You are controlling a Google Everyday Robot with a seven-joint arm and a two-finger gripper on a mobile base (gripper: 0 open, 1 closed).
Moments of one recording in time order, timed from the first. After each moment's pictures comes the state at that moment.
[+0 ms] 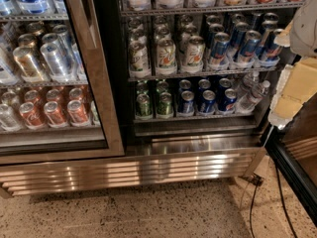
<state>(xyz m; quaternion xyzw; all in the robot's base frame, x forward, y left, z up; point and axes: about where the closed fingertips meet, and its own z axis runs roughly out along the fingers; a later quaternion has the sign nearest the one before) 0.447 -0.218 0.985 -0.57 0.80 -0.04 0.15</state>
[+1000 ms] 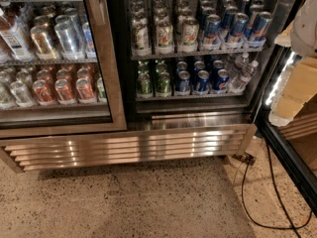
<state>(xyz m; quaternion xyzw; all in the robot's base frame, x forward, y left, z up) 0.447 -0.218 0.985 -0.57 0.80 -0.04 0.15</state>
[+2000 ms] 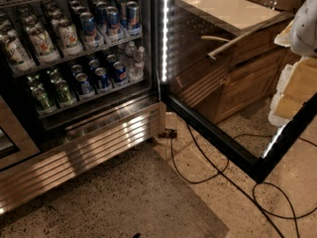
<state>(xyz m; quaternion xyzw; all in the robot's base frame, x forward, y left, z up) 0.447 -0.218 0.985 -0.57 0.80 -0.04 0.15</state>
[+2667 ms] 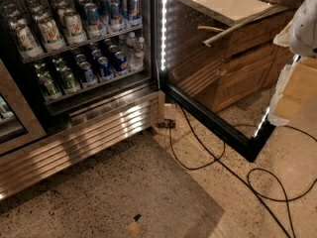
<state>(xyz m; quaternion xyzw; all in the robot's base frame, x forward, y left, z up) 0.447 -0.218 0.985 -0.57 0.80 -0.04 0.15</state>
